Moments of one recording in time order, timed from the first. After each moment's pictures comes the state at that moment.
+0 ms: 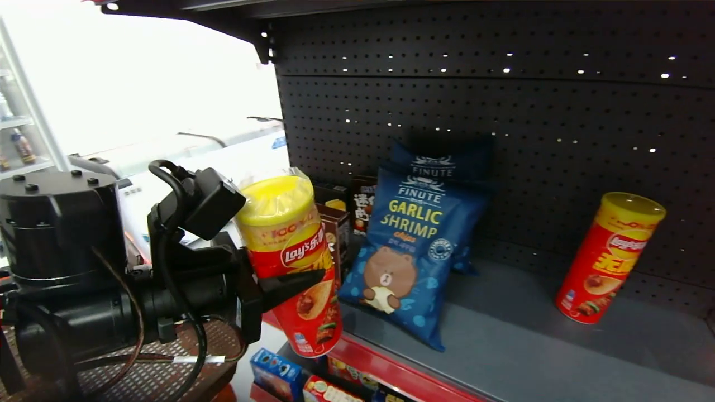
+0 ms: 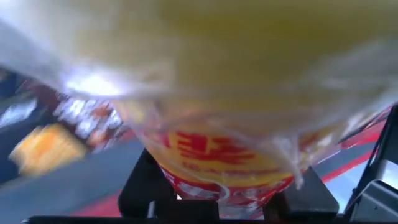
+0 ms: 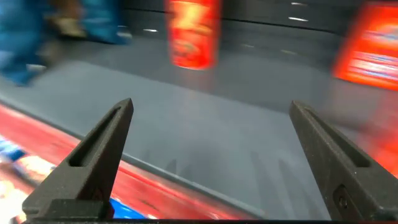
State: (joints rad) left arm -0.50 1.42 -0.65 -0.52 -0.38 0.10; right arm 0.00 0.00 0.00 0.00 -0.03 0.00
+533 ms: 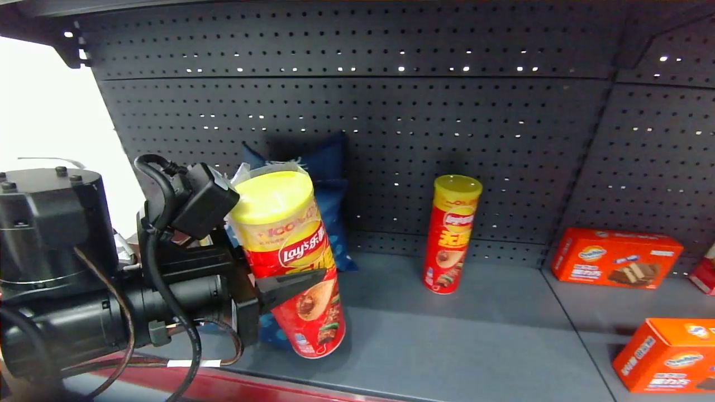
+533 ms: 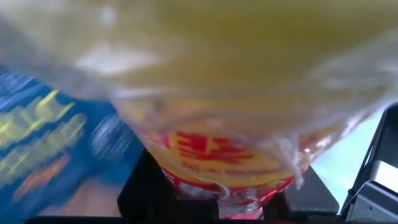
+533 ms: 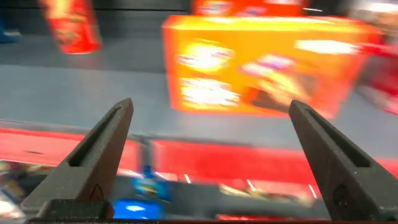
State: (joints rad) left arm -0.52 1.40 -0.65 -0.52 -0.38 0.10; right arm 0.00 0.00 0.00 0.00 -0.03 0.00
